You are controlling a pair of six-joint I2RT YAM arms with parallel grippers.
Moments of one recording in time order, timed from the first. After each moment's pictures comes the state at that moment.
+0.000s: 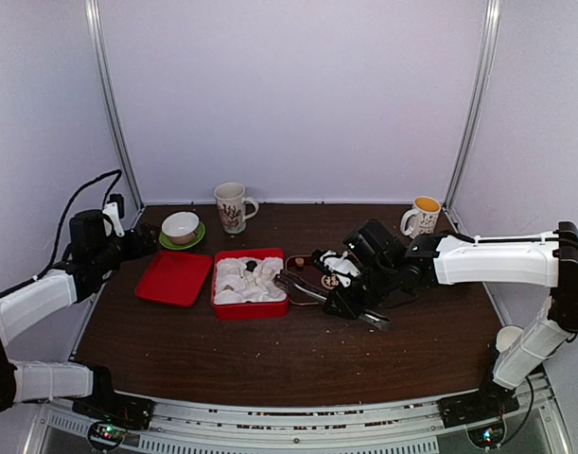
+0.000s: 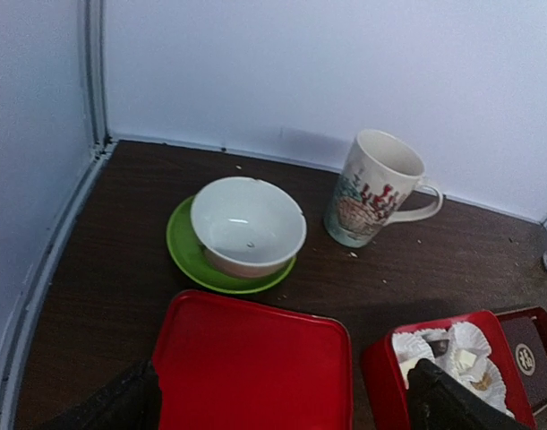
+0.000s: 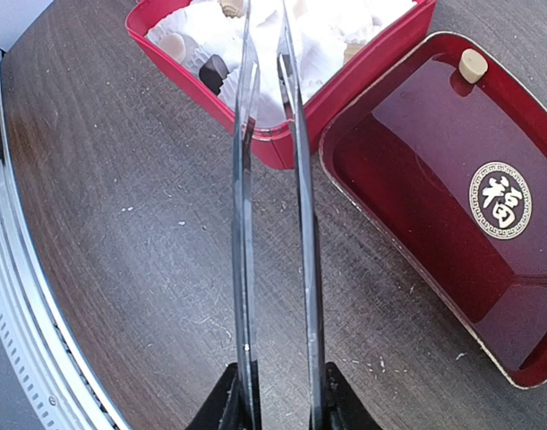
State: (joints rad) left arm -0.08 1.06 0.58 0.15 0.07 -0.26; right arm 0.90 1.55 1.06 -0.45 -0.15 0.10
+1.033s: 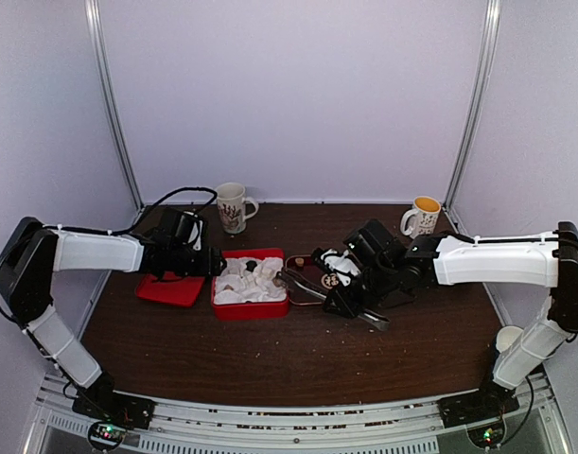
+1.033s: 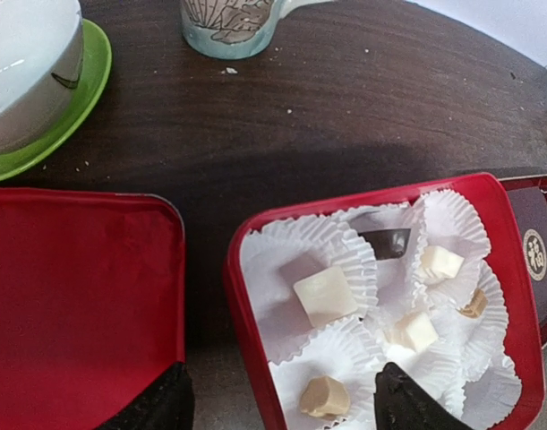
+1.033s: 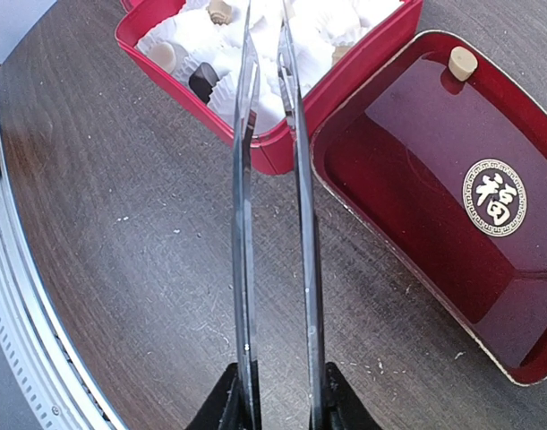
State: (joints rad) left arm -0.50 1.61 0.90 -0.08 -0.01 -0.41; right arm 0.90 1.55 1.05 -0.43 -0.14 0.13
